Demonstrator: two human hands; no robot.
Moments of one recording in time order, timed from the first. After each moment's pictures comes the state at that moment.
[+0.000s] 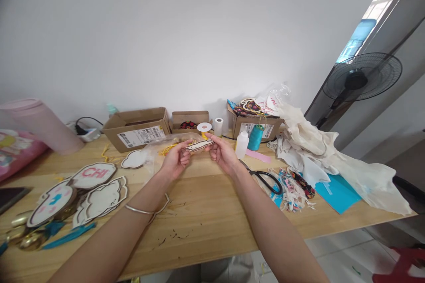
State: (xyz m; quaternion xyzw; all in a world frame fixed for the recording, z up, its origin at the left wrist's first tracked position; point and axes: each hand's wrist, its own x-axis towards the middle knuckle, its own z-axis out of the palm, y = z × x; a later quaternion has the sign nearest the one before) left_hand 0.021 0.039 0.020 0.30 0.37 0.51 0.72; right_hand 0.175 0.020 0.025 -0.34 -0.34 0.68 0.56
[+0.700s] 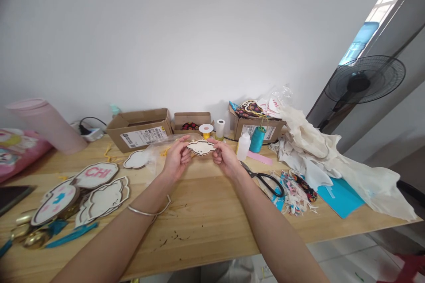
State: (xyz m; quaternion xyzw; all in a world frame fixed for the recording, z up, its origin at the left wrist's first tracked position) left_hand 0.024 0.036 0.020 0.35 0.32 0.57 0.67; right_hand 0.174 0.023 0.017 -0.38 -0.31 0.68 0.55
